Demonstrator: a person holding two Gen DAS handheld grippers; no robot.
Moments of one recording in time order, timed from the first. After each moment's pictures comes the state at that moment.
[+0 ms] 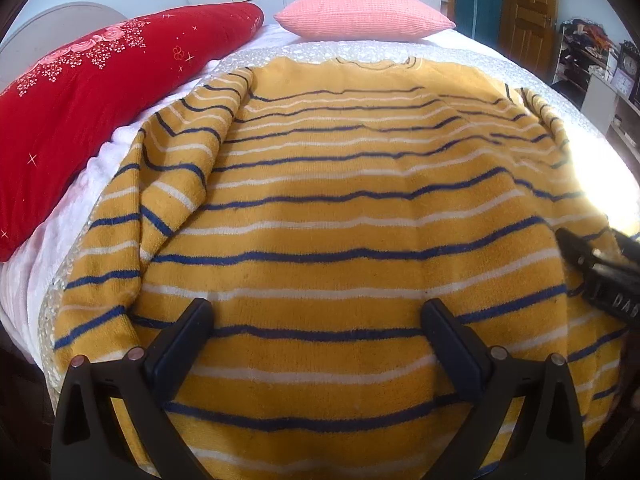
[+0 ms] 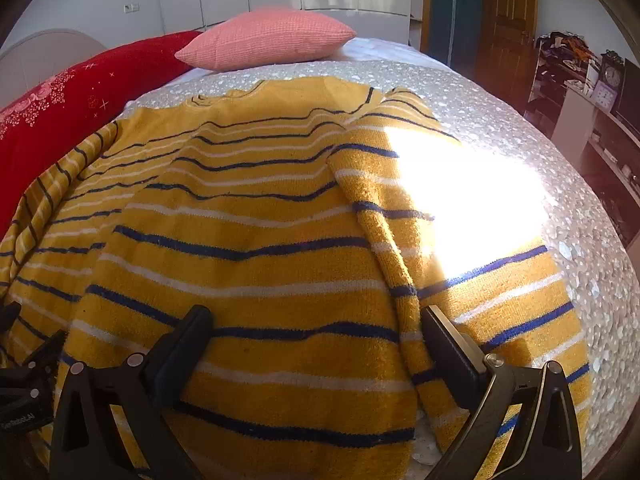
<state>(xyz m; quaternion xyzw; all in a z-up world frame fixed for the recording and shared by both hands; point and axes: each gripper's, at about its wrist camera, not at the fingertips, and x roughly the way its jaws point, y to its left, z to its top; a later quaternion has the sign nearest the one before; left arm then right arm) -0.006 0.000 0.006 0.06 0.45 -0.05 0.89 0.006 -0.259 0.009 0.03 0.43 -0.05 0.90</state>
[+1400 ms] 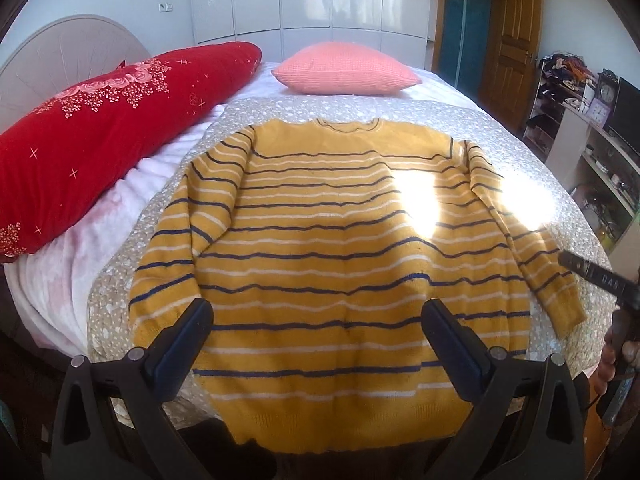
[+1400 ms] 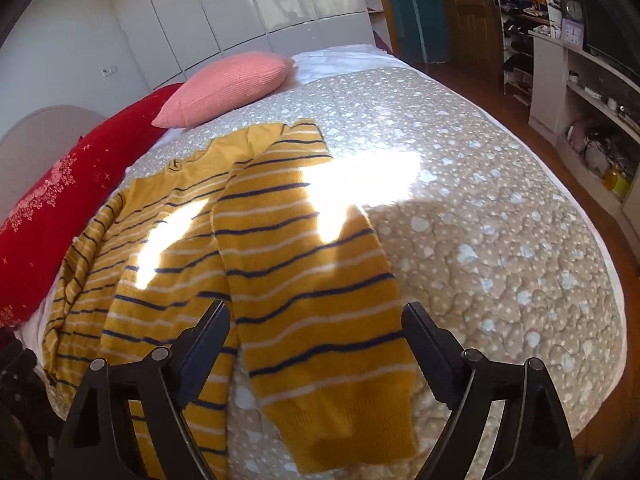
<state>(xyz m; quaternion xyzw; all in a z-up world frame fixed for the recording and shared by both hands) -0.095 -0.004 0.094 0.03 0.39 -0.07 0.92 -0.075 -0.382 0.064 0.14 0.41 -0.05 0.90</state>
